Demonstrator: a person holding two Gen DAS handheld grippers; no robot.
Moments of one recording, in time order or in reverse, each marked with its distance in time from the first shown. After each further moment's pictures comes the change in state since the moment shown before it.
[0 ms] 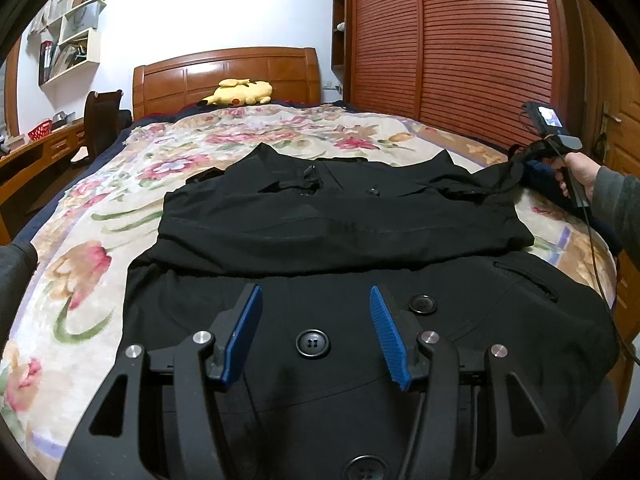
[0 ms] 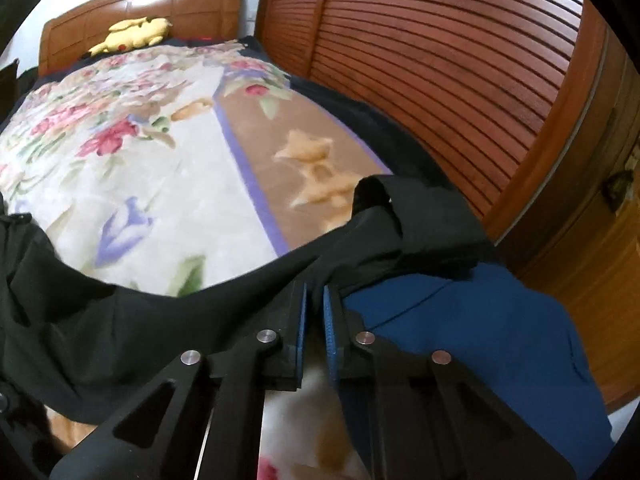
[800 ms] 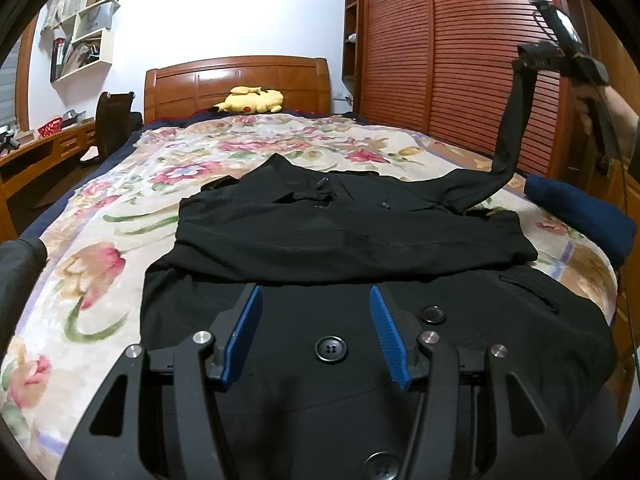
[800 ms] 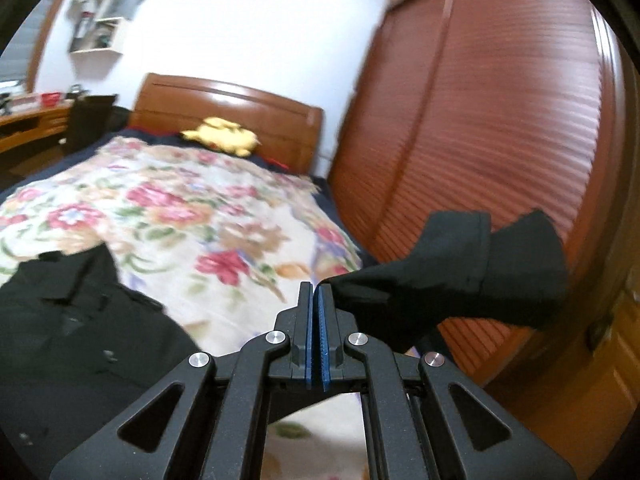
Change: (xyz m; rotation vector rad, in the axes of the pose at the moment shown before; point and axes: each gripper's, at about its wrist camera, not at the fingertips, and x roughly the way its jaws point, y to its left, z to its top) left arm -0.014 0.013 0.000 -0.028 -0.042 0.022; right arm -0.225 0.115 0.038 -0.269 -0.488 0.131
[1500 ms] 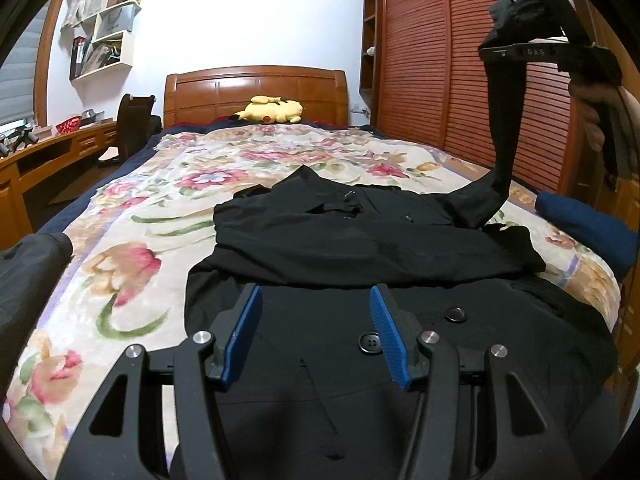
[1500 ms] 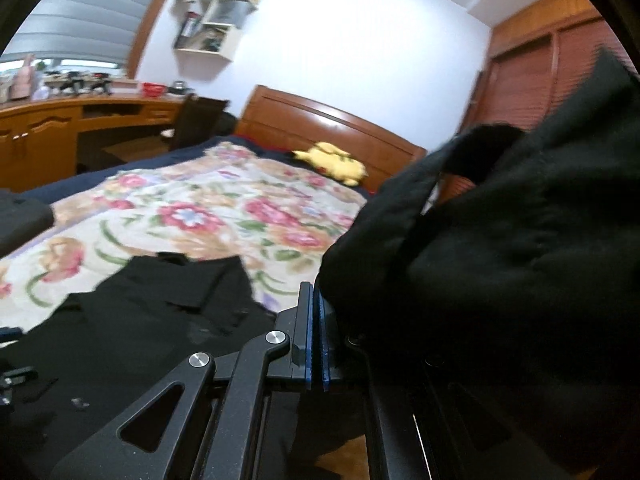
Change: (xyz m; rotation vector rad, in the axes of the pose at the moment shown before) left arm -0.030 0.028 -0.004 -0.039 -0.043 0.040; right arm -0.057 0.153 0.019 -0.165 -0.081 0.312
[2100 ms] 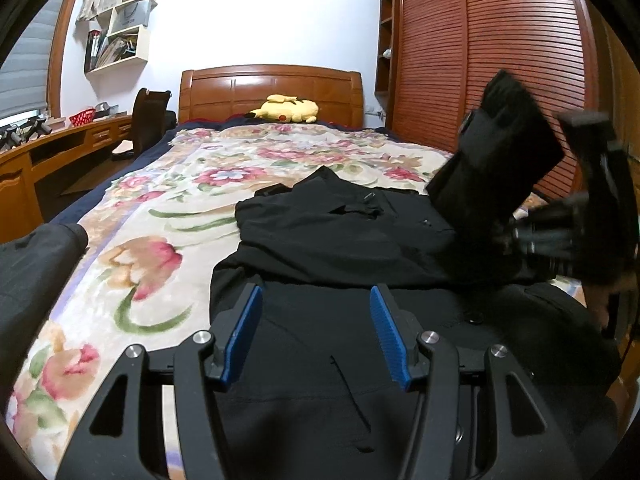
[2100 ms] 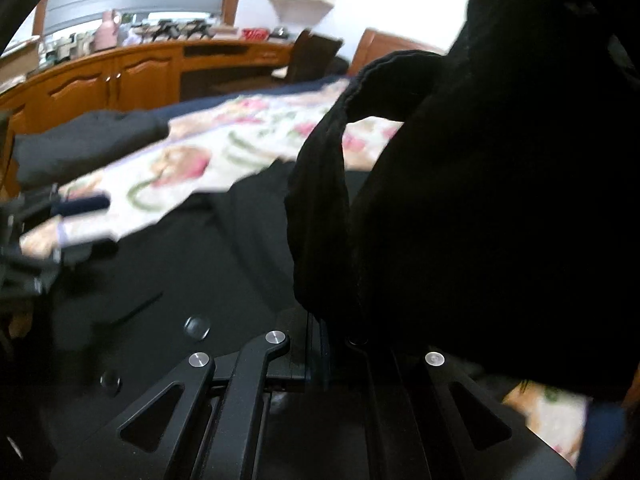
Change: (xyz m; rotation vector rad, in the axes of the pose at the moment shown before) left arm -0.001 0.020 -0.001 -0.038 0.004 0.037; right arm 0.038 0.133 -0.109 -0.026 0.223 0.378
